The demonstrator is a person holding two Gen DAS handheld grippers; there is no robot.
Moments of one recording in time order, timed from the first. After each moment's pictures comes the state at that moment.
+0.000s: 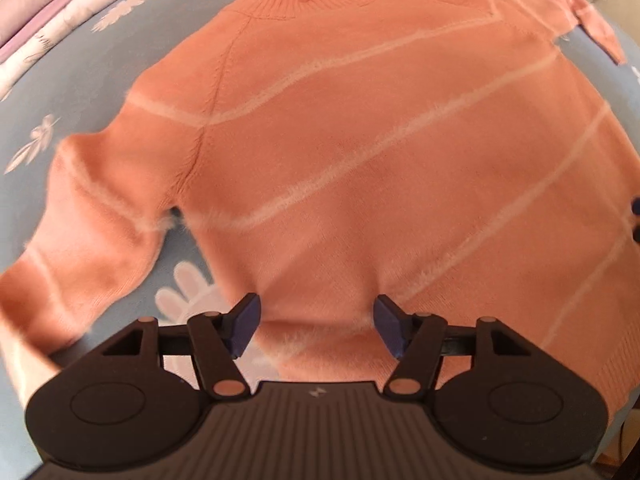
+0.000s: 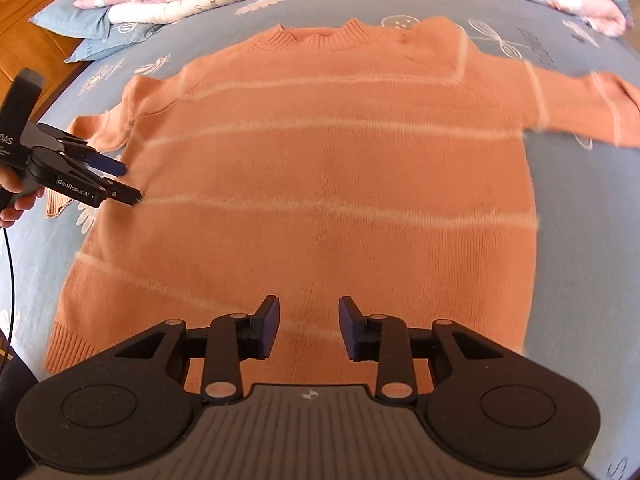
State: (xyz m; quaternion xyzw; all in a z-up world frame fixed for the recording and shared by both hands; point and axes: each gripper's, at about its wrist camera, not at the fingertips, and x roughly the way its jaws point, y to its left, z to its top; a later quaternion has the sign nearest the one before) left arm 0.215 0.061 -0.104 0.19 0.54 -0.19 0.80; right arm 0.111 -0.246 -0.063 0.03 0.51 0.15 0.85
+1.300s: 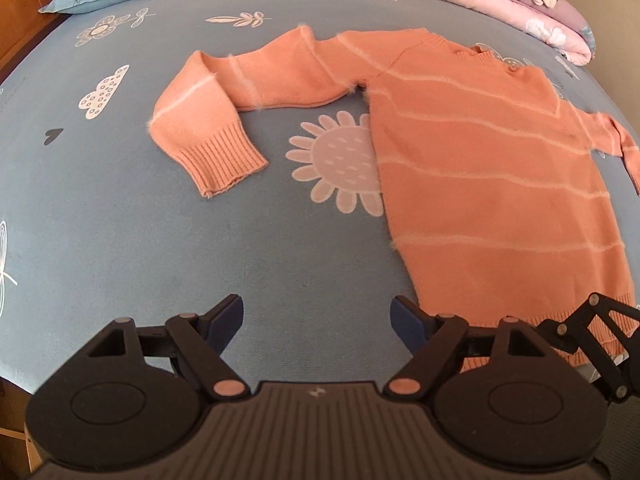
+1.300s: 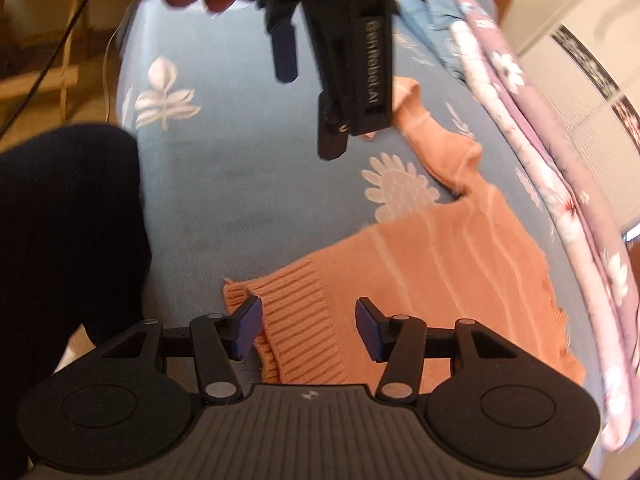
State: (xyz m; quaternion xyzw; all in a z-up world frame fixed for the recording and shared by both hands) left arm 0.049 0.185 -0.068 -0.03 0.51 -0.04 0.86; right arm -0.054 0.025 -0.068 -0.46 0.31 0.35 0.75
